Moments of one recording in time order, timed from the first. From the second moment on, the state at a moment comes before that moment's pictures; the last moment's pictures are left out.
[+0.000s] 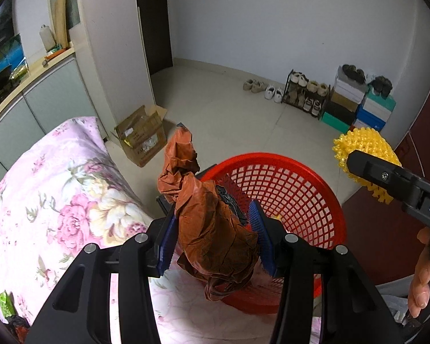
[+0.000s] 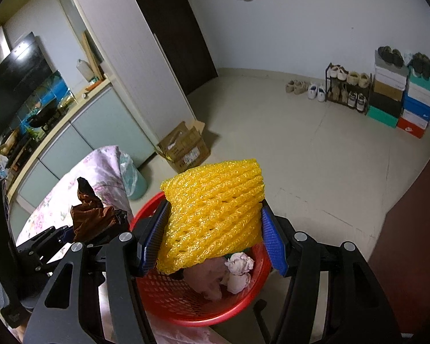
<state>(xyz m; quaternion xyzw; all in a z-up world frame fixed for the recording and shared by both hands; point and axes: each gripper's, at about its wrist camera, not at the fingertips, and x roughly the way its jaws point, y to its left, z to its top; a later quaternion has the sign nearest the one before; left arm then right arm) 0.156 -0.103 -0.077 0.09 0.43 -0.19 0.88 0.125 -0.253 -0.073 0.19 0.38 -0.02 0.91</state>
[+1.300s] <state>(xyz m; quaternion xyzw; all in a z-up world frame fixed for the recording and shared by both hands) 0.156 -0.095 -0.083 0.08 0.44 -0.18 0.87 0.135 -0.269 -0.084 0.25 0.42 0.01 0.87</state>
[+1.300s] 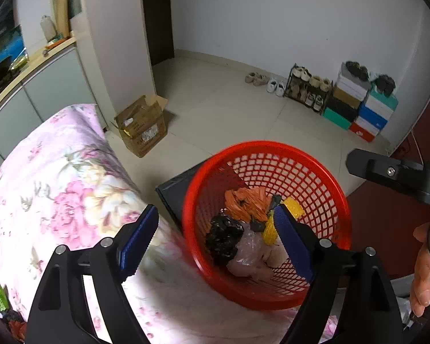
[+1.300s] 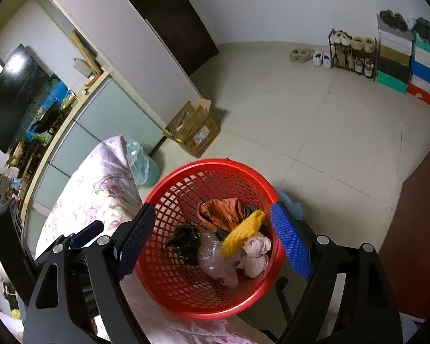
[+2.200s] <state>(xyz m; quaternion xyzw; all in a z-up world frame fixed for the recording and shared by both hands) 0.068 0.069 -0.019 -0.02 0.39 -0.06 0.92 0.099 -0.138 -0.028 0.11 0.35 0.13 0.92</state>
